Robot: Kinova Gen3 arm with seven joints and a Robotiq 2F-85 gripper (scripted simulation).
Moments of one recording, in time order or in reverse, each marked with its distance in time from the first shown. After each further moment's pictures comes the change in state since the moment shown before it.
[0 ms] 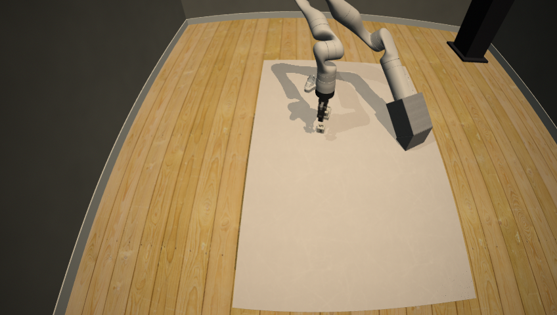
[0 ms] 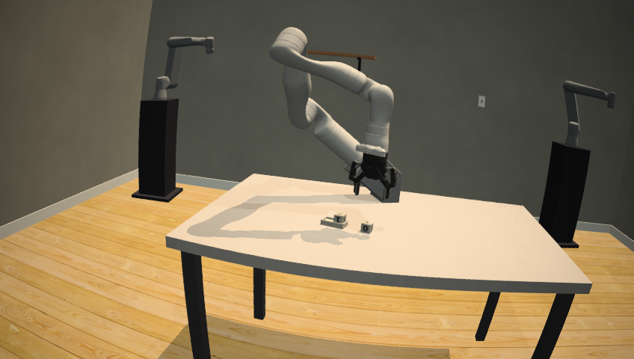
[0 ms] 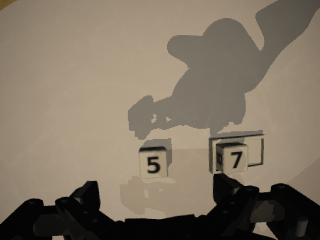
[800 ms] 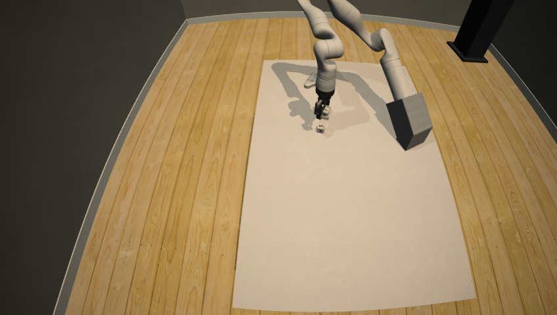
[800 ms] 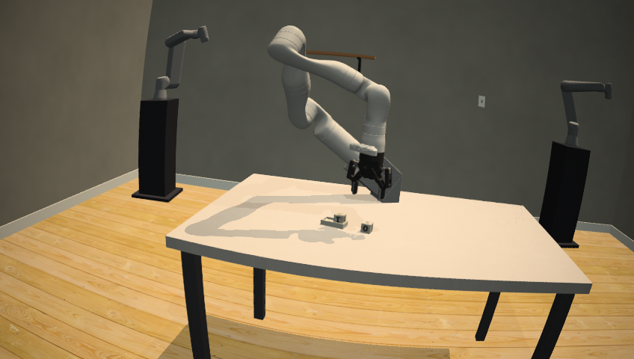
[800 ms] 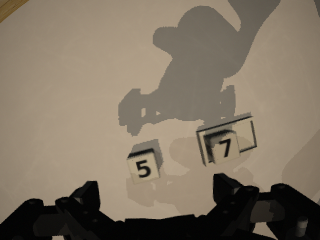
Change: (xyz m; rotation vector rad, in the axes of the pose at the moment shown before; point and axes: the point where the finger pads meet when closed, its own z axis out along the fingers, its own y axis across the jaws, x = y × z) arm 0.001 0.011 0.001 -0.003 0.002 0.198
